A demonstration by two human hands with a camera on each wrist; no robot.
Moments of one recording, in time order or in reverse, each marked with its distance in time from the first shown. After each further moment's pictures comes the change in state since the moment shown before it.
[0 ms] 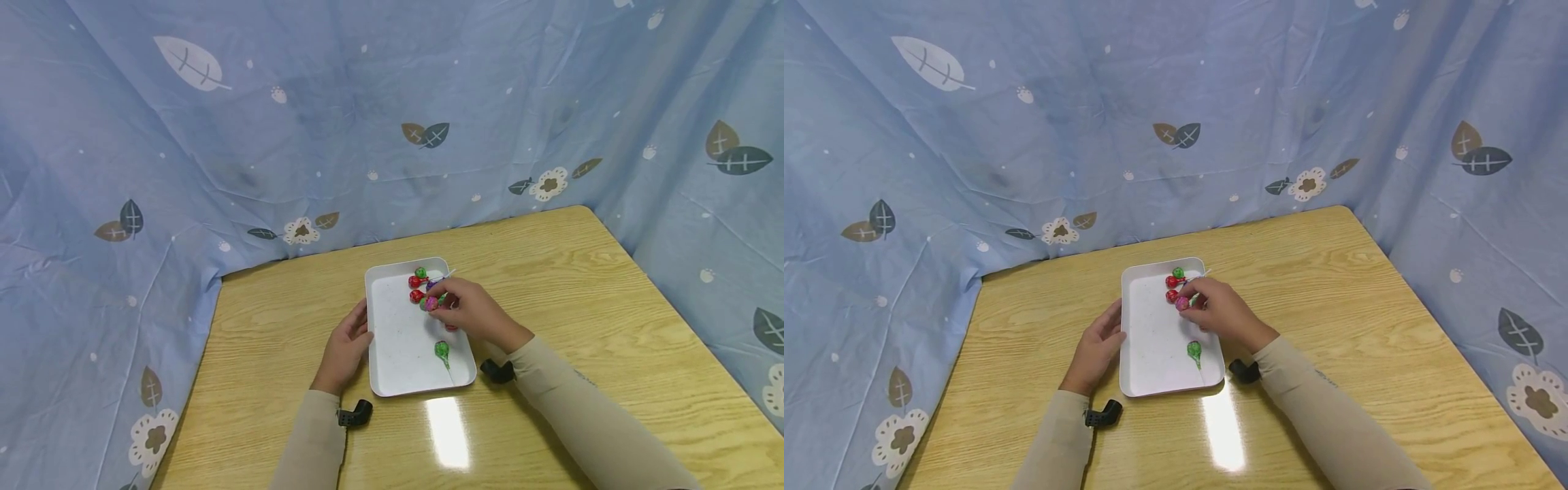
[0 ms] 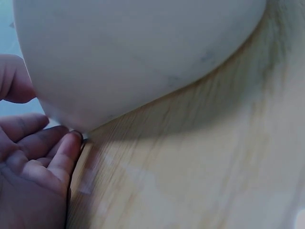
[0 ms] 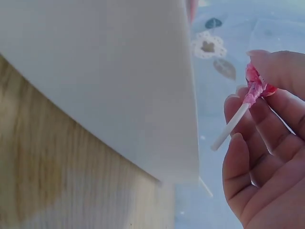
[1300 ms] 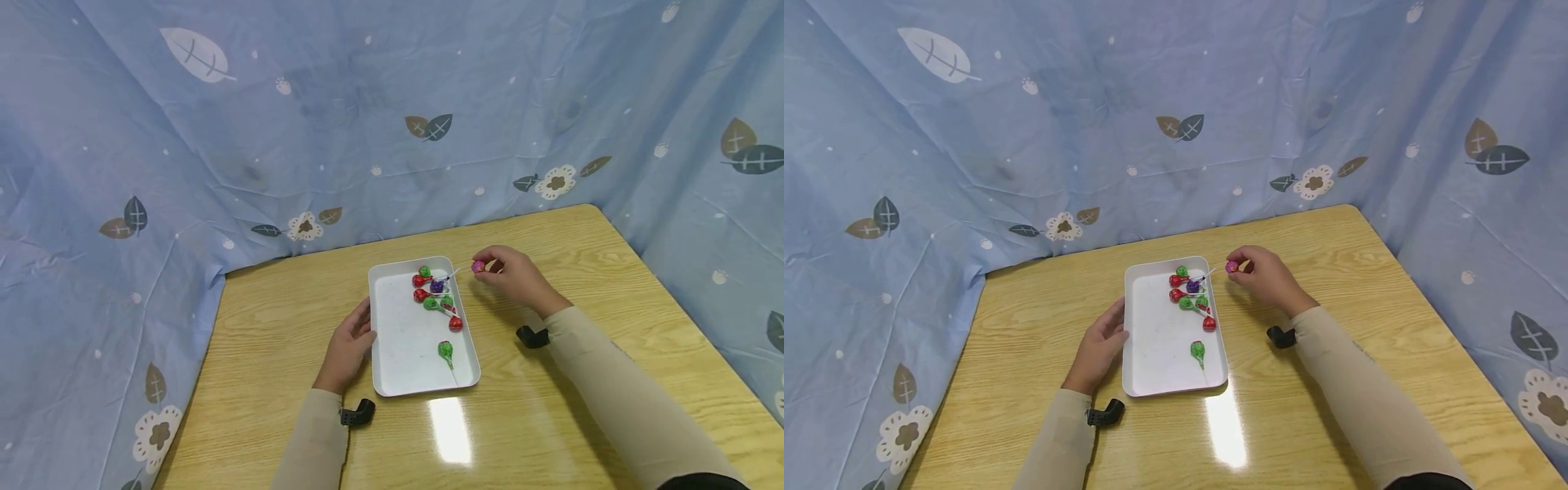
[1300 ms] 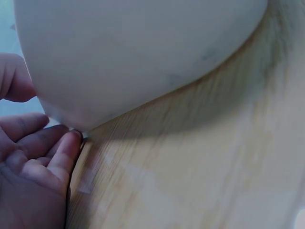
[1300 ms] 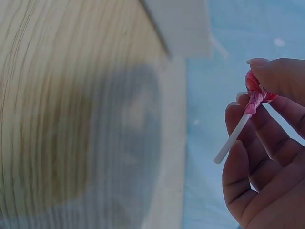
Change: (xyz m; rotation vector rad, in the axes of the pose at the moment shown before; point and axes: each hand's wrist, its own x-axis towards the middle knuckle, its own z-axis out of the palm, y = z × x) left_hand 0.001 -0.001 0.000 0.007 0.005 -0.014; right_hand 0.018 0.053 -0.075 -0.164 0.106 0.147
